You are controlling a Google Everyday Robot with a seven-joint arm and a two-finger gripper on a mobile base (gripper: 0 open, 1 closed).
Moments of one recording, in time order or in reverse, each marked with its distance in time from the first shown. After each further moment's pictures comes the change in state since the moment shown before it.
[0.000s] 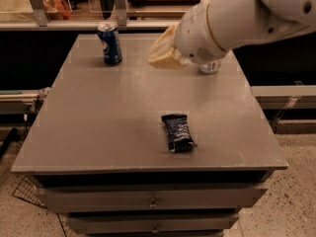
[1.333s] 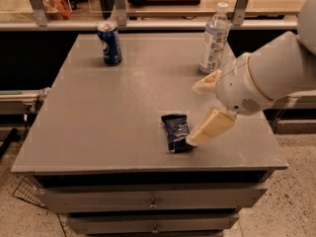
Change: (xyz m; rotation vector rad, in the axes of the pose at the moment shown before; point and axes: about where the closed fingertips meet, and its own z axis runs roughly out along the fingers) arm 0.101 0.084 -0.042 -0.135 0.219 0.151
